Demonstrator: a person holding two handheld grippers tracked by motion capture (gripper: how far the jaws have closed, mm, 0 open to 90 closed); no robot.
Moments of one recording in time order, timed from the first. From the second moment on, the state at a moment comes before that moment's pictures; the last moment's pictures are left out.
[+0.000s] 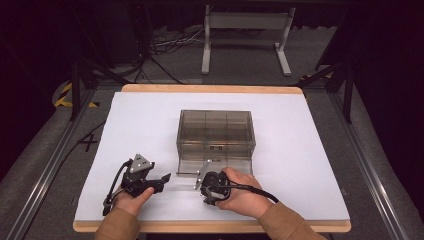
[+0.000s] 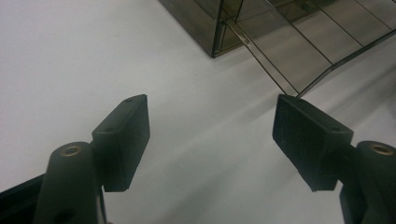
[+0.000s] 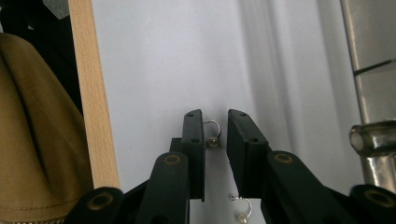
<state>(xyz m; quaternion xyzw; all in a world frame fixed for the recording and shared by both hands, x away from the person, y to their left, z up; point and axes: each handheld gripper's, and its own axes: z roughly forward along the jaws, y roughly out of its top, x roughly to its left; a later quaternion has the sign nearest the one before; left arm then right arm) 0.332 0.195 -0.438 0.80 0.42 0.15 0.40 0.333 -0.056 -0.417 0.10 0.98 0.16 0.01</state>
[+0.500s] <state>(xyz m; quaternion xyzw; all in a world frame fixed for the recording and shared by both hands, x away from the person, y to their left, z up) 0.332 0.195 -0.438 0.80 0.43 0.15 0.40 0.330 -0.048 -0.417 0.08 0.99 0.14 0.02</state>
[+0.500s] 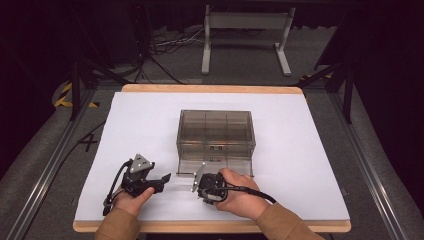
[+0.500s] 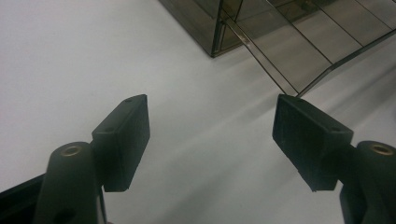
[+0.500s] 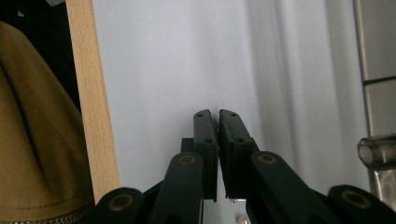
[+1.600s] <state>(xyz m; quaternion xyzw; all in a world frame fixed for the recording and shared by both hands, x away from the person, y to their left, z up) 0.332 0.195 -0.437 0.80 0.42 0.15 0.40 0.332 -0.054 -0.376 0.08 0.98 0.18 0.03</state>
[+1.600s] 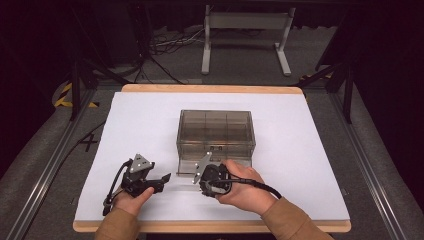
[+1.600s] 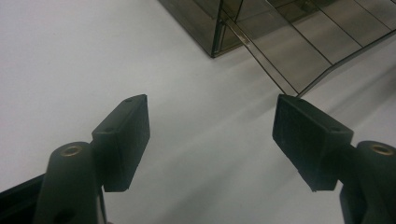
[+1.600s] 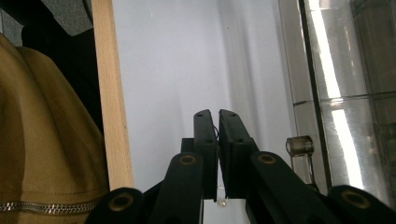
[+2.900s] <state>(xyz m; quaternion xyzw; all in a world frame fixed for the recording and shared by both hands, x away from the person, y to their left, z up) 0.332 0.195 -0.438 0.80 0.42 0.15 0.40 0.348 -0.058 -0.347 0.11 0.97 0.21 0.05</state>
